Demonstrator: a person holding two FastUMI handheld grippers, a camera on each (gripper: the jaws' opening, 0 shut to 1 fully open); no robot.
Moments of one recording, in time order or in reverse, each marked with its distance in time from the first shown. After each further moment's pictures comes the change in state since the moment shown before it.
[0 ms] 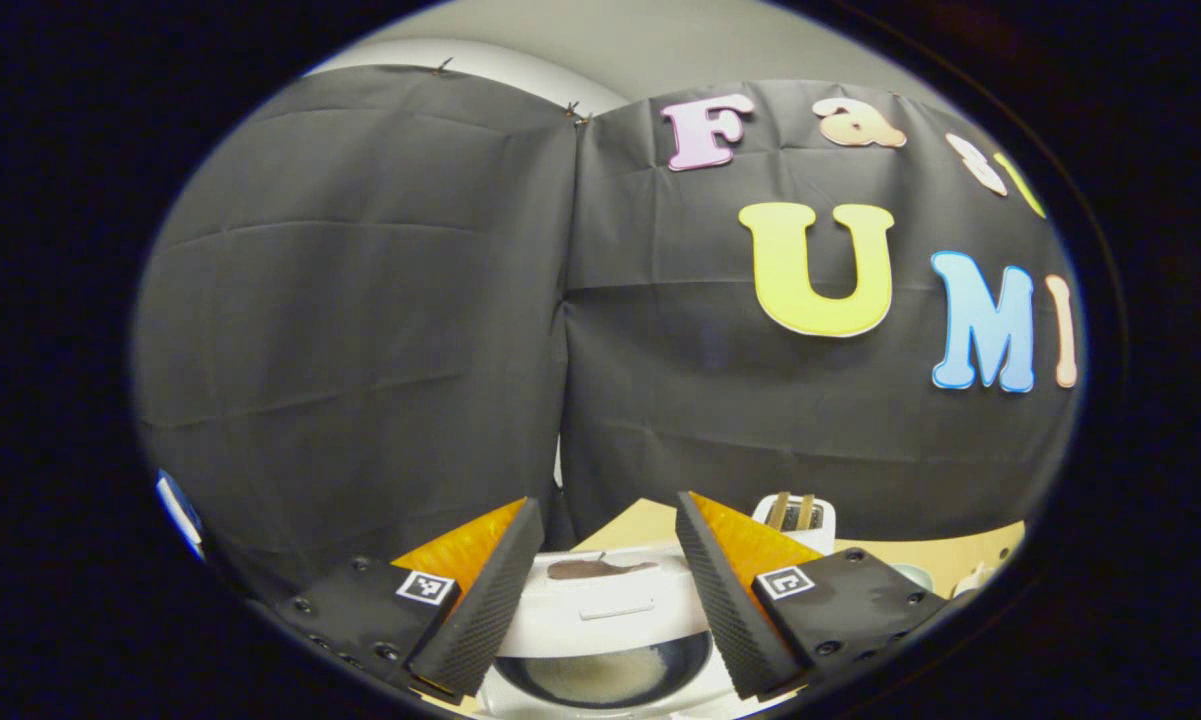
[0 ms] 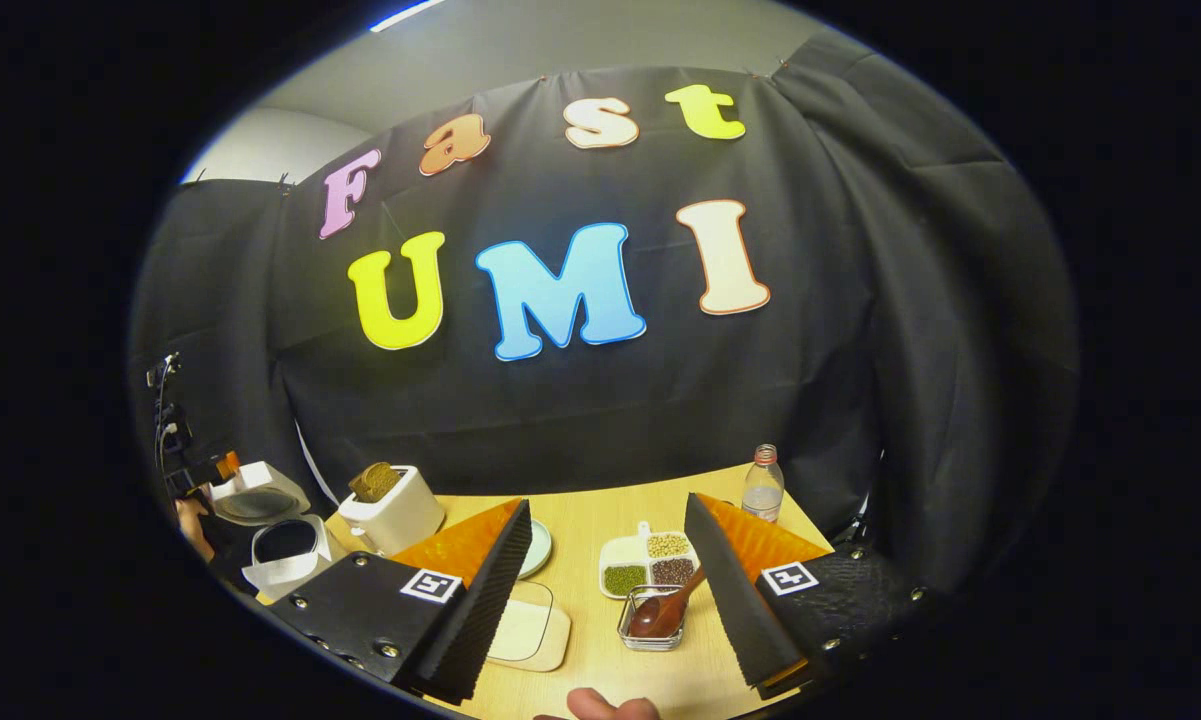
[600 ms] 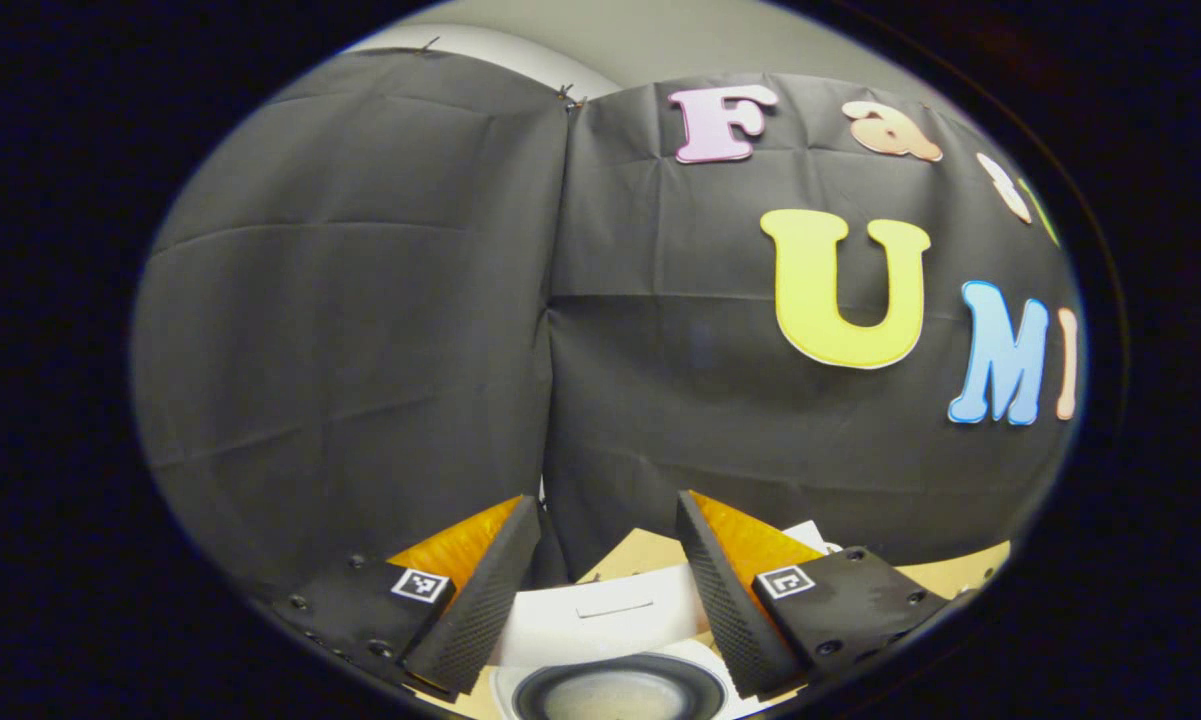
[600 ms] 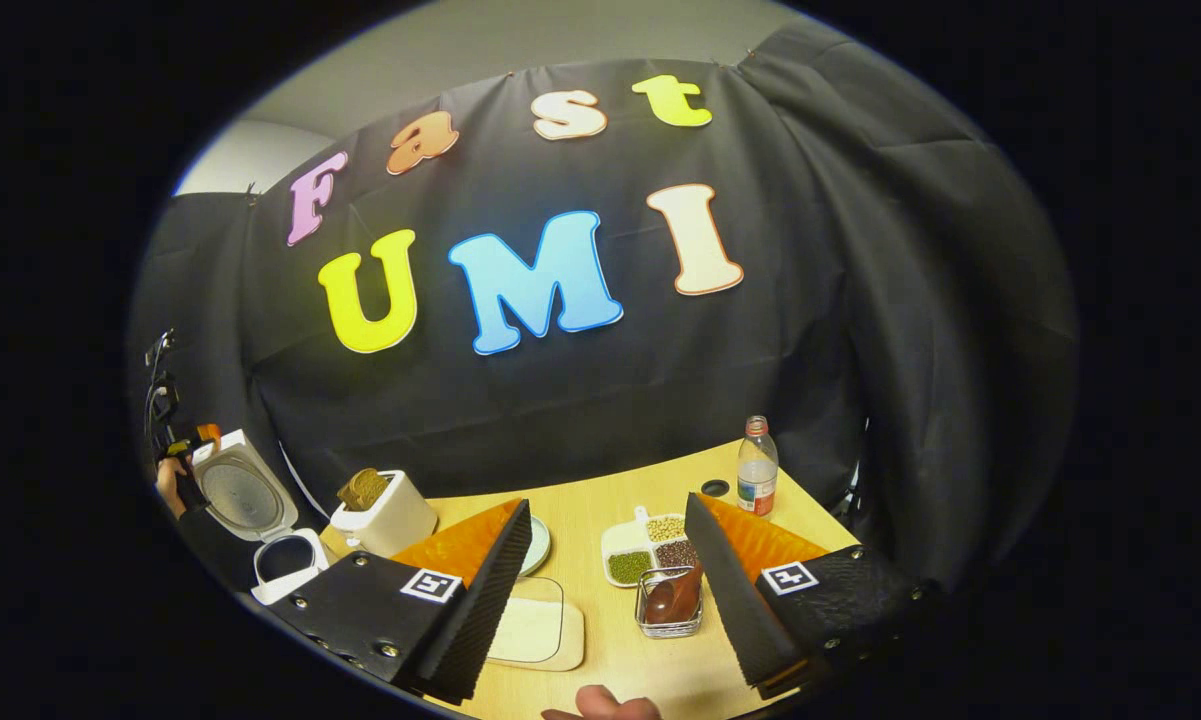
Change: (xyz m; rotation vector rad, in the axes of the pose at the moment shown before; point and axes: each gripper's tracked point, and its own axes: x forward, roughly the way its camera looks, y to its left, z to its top) left arm 0.099 0.024 0.083 -0.014 0.034 -0.071; right arm 0.000 0.010 -0.013 0.064 0.013 -0.082
